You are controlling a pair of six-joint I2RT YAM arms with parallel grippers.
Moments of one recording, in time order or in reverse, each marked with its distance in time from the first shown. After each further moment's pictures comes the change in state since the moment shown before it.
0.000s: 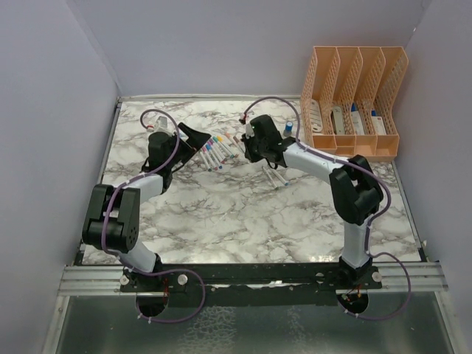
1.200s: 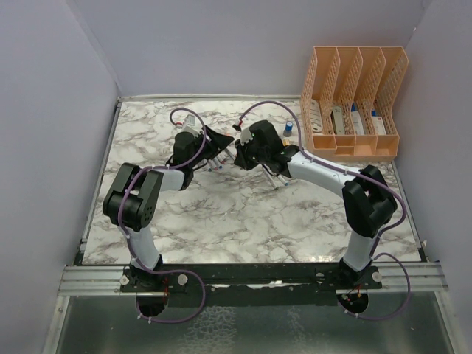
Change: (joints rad) left arm -0.196 0.257 0.119 0.221 0.004 -0.053; right arm 0.074 -0.183 -0.132 0.074 -0.149 0.020
